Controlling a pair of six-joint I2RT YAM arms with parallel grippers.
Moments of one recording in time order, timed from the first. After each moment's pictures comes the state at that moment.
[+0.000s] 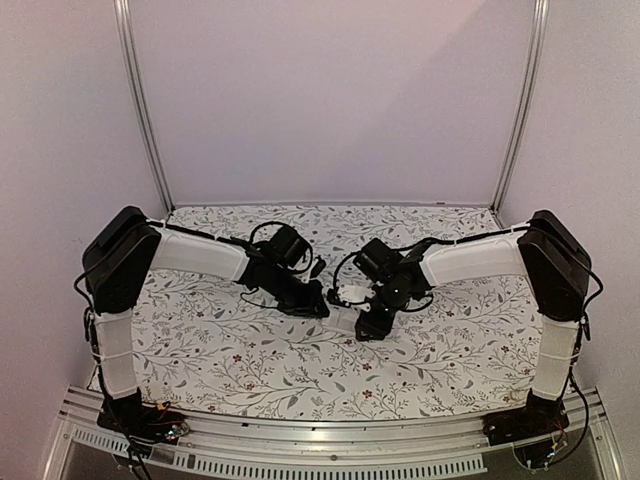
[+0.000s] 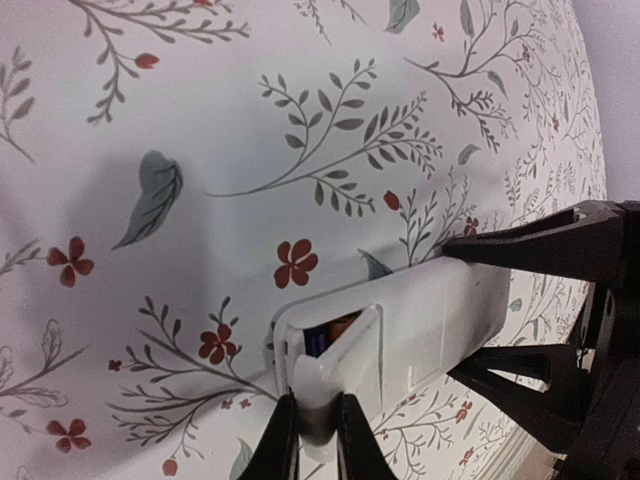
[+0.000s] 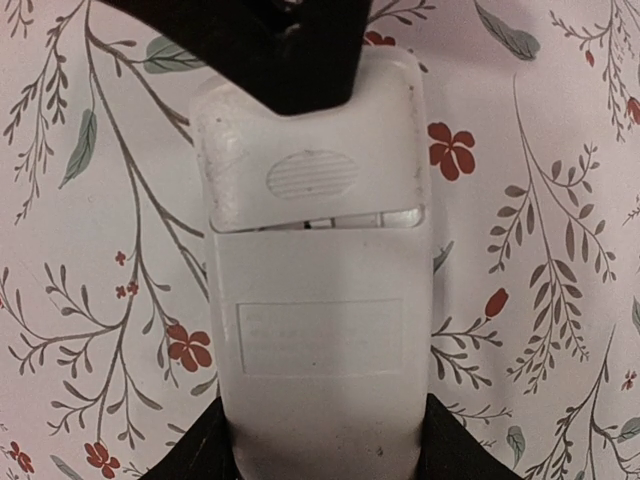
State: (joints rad) left arm -0.80 2.01 1.25 -0.27 0.39 -0.57; right arm 0.86 1.96 1.25 -0.51 -0.10 -0.41
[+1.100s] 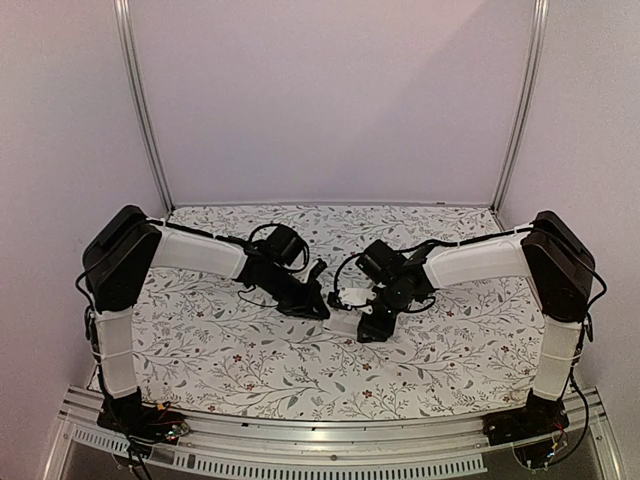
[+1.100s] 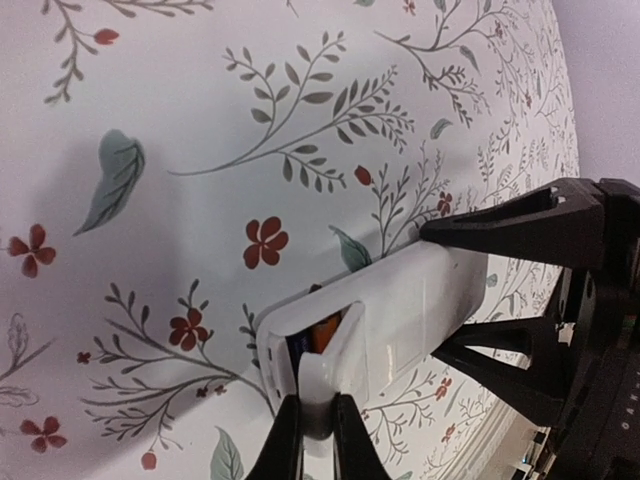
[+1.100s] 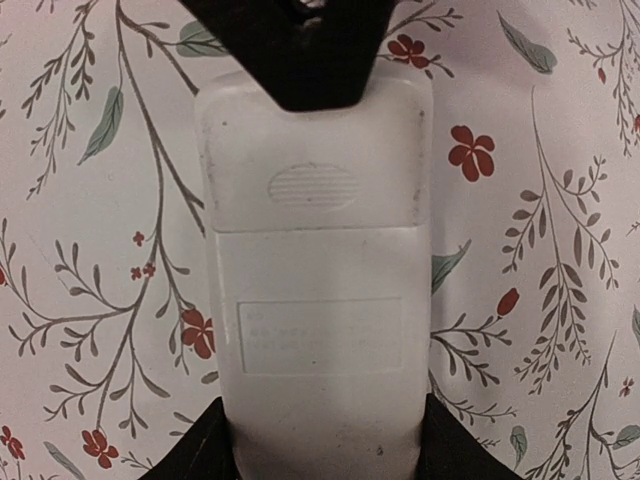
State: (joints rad) left arm -0.77 2.02 1.25 -0.28 0.51 -0.55; right arm 0.86 1.94 1.21 -0.48 -0.11 -0.46
